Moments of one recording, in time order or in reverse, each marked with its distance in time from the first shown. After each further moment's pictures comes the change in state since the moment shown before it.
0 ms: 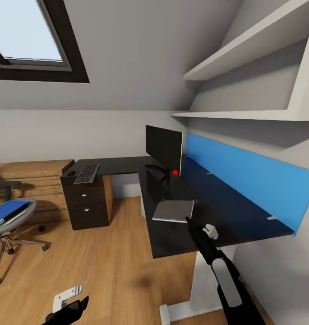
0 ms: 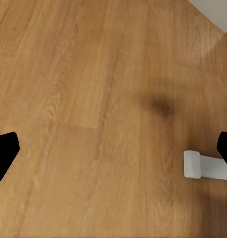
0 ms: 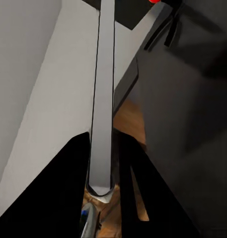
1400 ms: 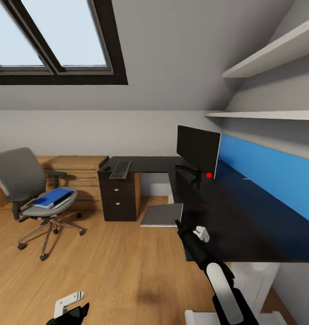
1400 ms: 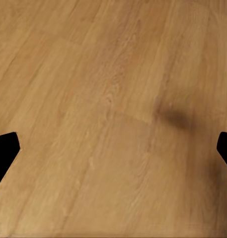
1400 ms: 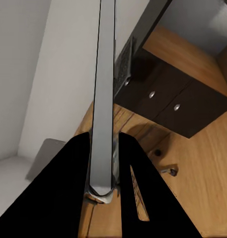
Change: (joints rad) left arm 0.000 -0.006 -0.007 0.049 -0.041 -0.011 0.002; right arm 0.090 0.005 0.165 -0.207 -0.101 0.062 -0.212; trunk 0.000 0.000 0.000
